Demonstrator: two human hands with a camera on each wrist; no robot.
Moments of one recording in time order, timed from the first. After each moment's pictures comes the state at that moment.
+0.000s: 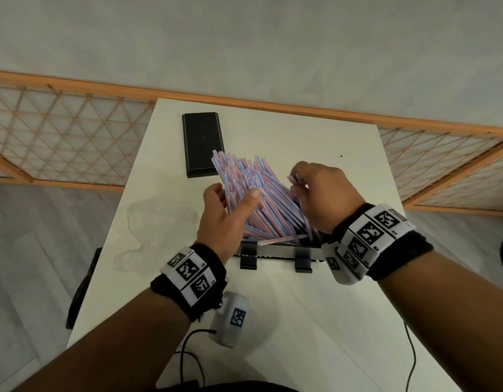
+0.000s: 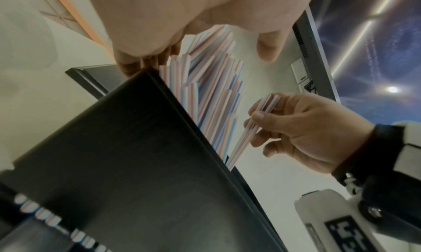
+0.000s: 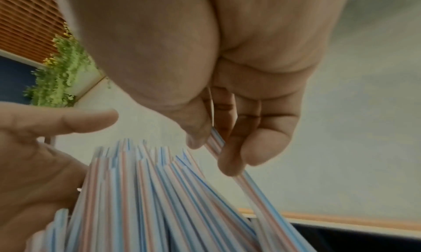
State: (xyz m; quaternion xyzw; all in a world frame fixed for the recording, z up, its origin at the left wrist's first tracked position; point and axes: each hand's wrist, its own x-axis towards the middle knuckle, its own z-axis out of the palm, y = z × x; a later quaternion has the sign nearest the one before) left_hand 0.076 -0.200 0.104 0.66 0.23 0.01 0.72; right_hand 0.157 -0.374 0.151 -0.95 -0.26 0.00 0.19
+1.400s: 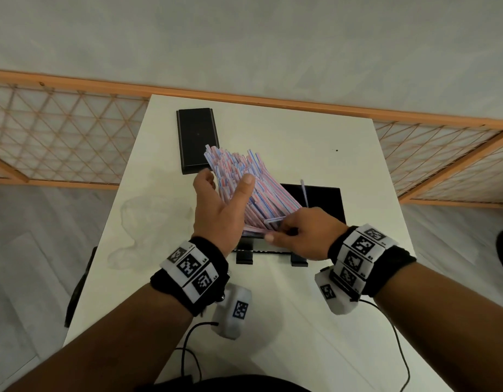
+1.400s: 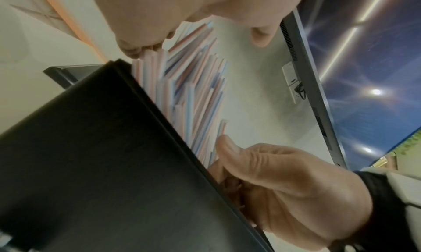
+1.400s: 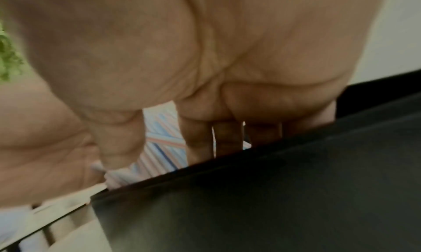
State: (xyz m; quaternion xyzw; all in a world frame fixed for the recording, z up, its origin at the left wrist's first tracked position) left_hand 0.078 -0.207 0.110 0.71 0.21 0.09 0.67; right_hand 0.121 -0.389 0.121 -0.93 -0.21 0.27 0.15
